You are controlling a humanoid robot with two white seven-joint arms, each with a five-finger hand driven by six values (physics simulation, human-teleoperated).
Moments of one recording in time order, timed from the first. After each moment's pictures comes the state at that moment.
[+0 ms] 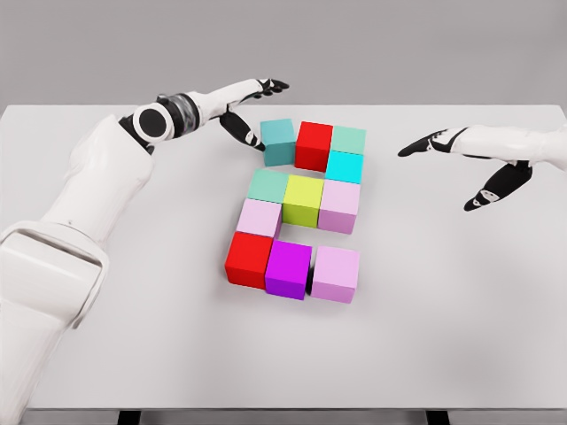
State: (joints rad) left arm -1.10 0.03 -0.51 -0.32 -0.34 -0.38 -0.46; right arm -0.95 -1.04 1.04 -1.37 -0.26 -0.61 0.61
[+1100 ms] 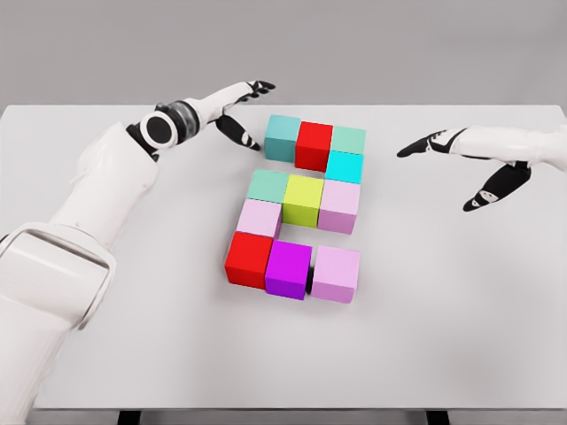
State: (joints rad) left arm -1.10 0.02 -0.52 -0.27 -0.33 -0.30 -0.36; right arm -0.95 -1.04 1.04 -1.37 -0.26 -0.61 0.61
